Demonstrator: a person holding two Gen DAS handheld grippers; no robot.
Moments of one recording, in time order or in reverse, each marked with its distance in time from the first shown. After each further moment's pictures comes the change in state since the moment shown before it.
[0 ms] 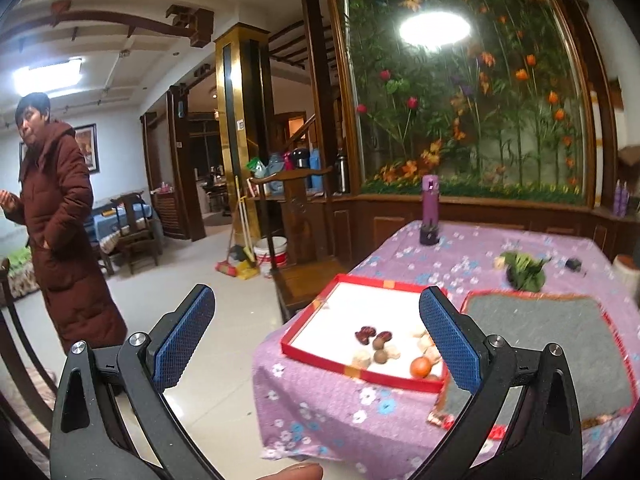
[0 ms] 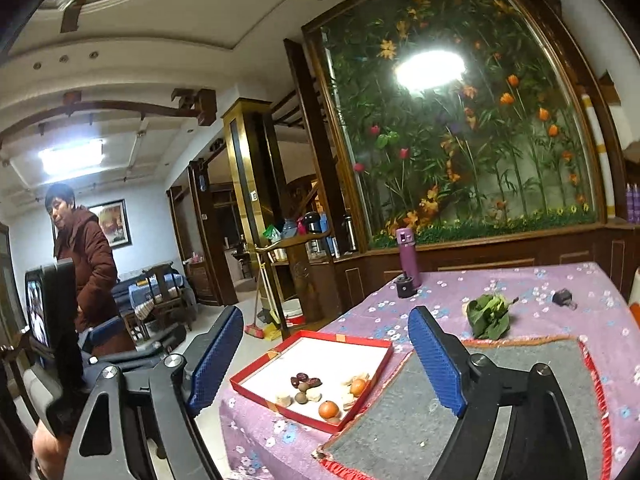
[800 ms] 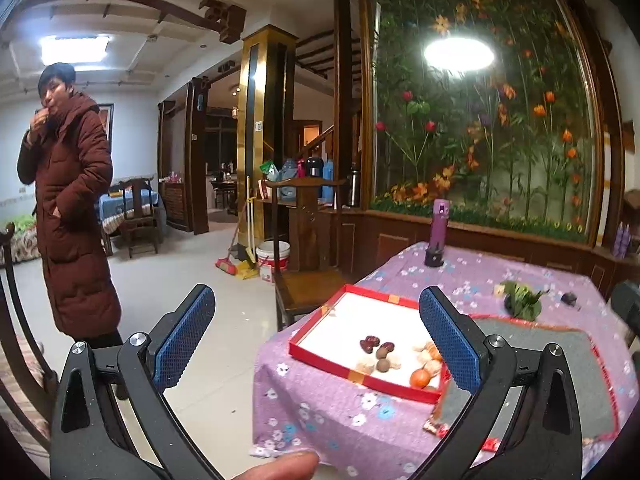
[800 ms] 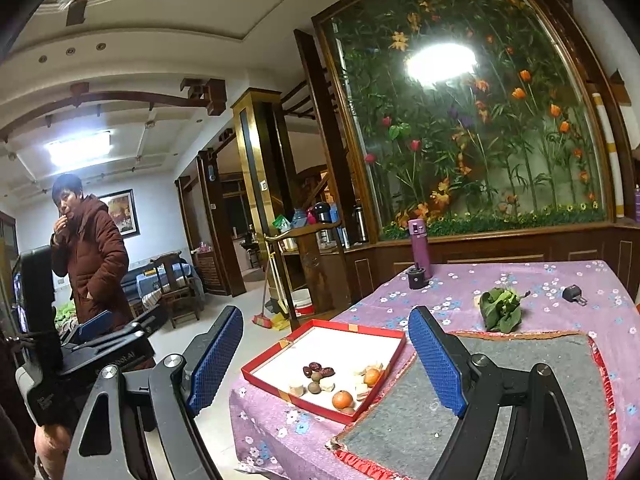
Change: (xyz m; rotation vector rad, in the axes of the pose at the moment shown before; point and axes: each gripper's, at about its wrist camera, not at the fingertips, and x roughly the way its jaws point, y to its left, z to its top) left arm -0.011 0.033 -0.001 -0.118 -0.036 0.009; right arm -0.001 0.013 -0.004 -0.032 0.033 0.035
